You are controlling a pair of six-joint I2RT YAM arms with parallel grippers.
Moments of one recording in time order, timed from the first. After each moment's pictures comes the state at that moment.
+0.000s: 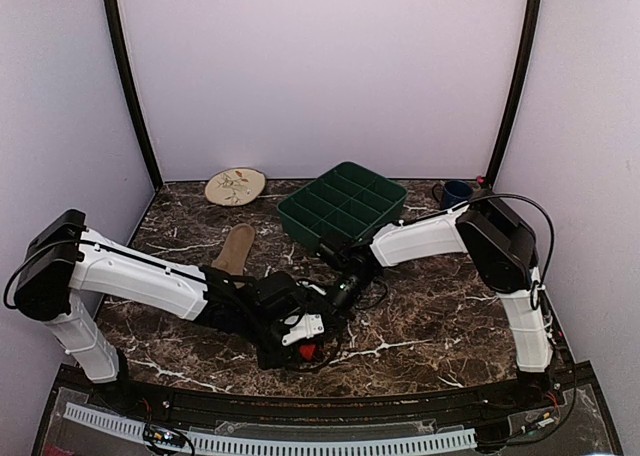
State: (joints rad) left arm -1.17 1.66 0.92 -0.41 0.10 0.16; right arm 0.92 2.20 1.49 -0.64 -0.97 0.28
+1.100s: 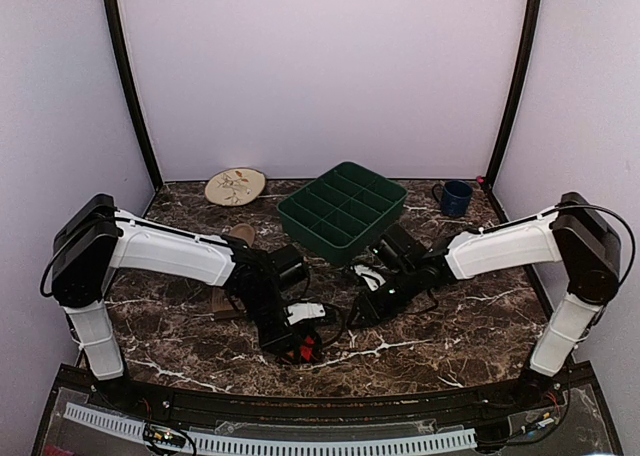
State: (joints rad) left arm -0.99 1.83 1.13 -0.69 0.46 0.24; right arm 0.88 1.74 0.96 -0.32 -0.47 0.40
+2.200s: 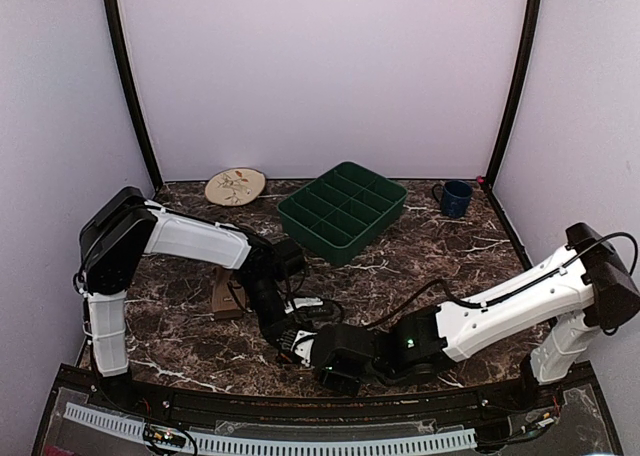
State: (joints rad) left arm -0.87 2.01 1.26 -0.87 0.73 0.33; right arm 1.52 1.67 1.03 -0.33 0.40 0.10
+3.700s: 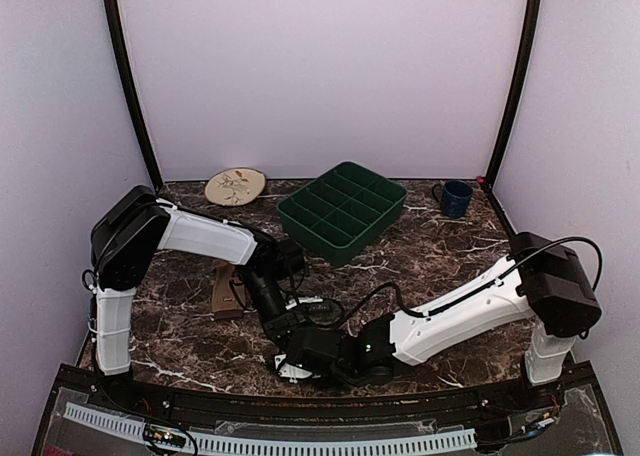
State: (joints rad) left arm -0.83 2.08 1.33 -0.95 0.83 0.34; right arm 1.47 1.92 1.12 -0.24 0.48 -0.48
